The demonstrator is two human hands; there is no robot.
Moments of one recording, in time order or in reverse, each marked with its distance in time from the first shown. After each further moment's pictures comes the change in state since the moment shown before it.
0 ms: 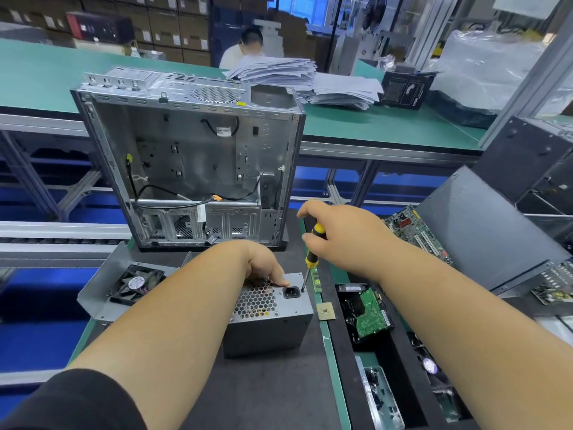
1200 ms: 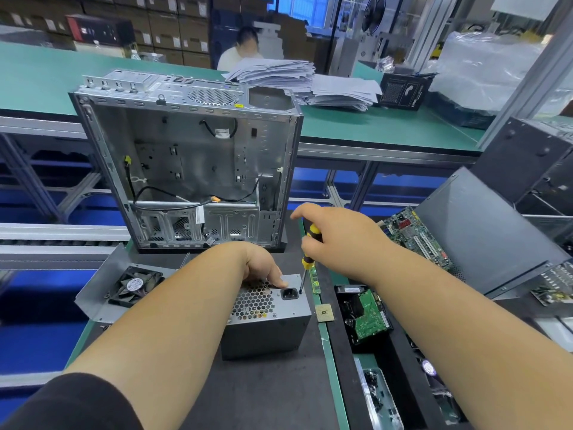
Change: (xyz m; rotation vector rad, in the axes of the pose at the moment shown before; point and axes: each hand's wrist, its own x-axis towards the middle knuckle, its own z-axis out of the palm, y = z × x) left_hand 0.000 0.000 -0.001 0.021 0.007 0.021; right_hand -0.002 -0.002 0.000 0.070 -0.008 0.001
